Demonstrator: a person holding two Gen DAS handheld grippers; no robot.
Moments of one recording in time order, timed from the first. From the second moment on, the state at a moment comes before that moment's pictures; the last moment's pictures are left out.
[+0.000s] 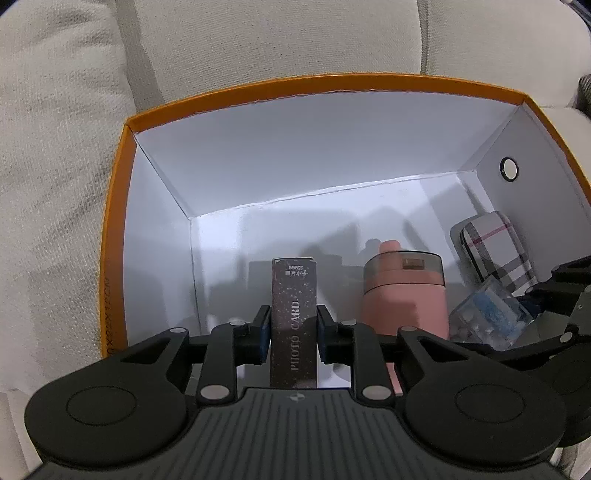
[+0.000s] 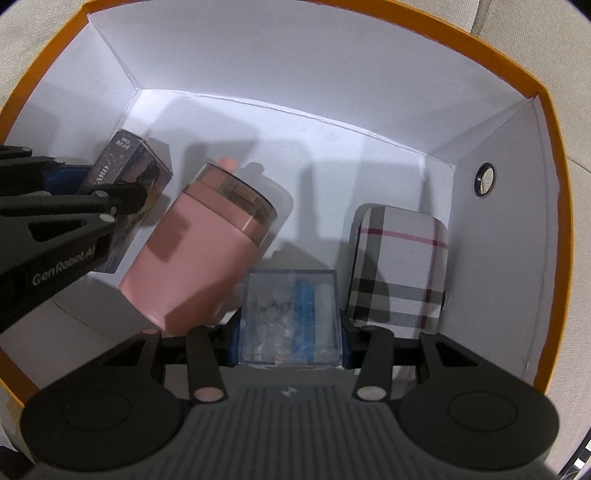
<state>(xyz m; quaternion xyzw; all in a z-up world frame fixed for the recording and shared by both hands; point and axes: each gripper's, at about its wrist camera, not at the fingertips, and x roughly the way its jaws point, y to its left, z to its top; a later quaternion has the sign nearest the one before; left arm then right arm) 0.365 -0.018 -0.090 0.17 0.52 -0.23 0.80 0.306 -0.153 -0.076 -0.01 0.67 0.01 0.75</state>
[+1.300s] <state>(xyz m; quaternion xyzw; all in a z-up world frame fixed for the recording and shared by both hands) 0.333 0.000 -0.024 0.17 0.47 -0.22 0.84 0.271 -0.152 0.001 -0.01 0.60 -0.01 0.80</state>
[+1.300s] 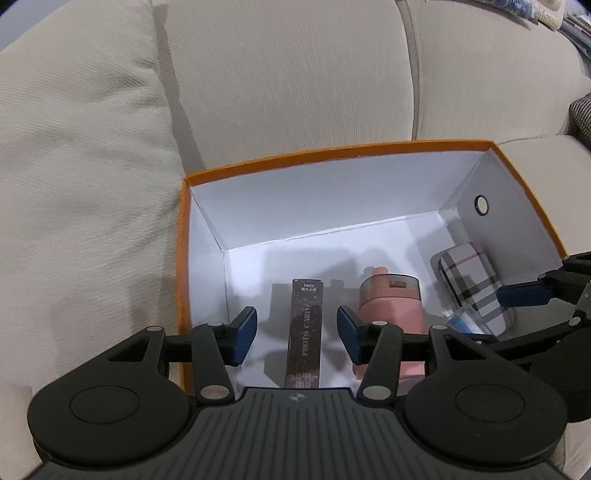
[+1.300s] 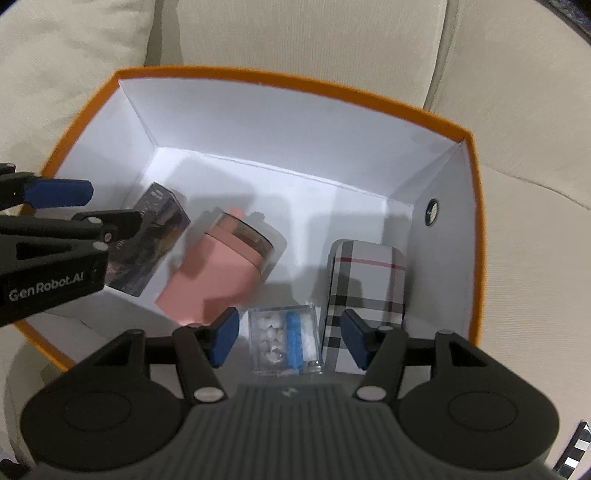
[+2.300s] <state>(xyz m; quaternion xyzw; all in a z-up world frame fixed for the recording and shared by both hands) 0.165 0.108 0.008 0.14 0.42 -0.25 0.86 0.119 -0.110 0.087 -0.05 0.57 0.03 0.82</state>
